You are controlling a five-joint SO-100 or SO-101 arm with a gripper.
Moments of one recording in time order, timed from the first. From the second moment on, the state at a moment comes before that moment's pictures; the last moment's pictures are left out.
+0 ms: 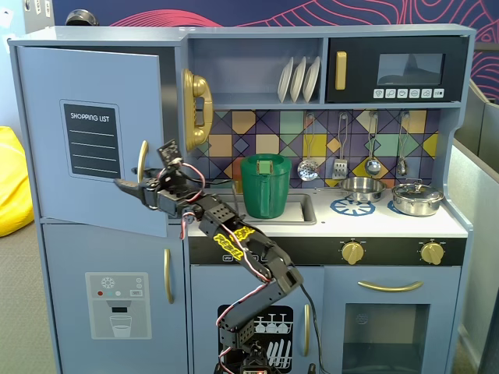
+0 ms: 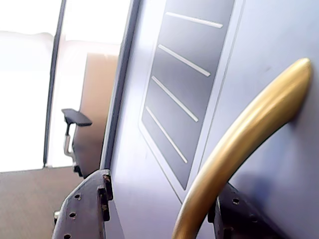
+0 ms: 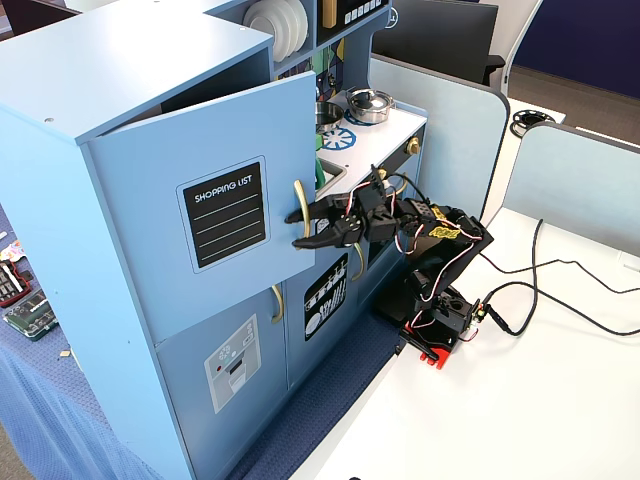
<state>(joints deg) -56.8 136.1 108.0 14.7 -105.6</state>
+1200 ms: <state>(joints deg) -41.0 149.1 117.9 29.8 -99.0</state>
